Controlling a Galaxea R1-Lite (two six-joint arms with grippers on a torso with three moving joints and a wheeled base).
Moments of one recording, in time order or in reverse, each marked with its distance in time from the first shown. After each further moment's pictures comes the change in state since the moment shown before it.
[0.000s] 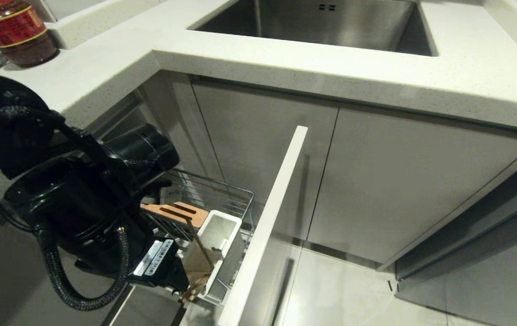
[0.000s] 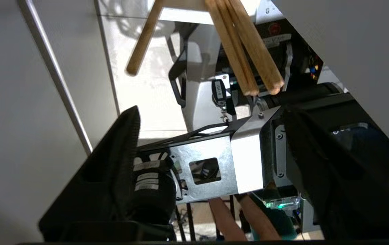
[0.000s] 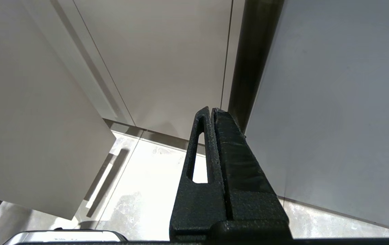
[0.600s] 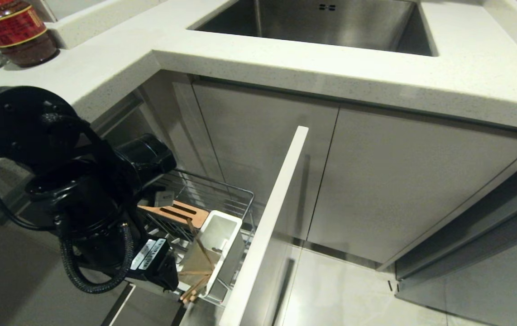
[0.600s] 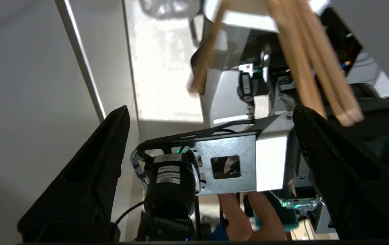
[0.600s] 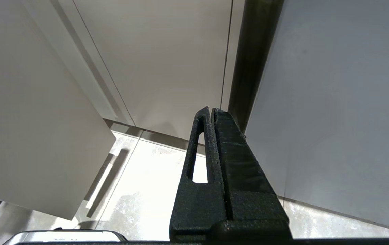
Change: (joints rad) left arm 0.114 0.072 -0.004 0.036 0.028 0.073; right arm 0.000 0.000 0.000 0.000 0.000 0.000
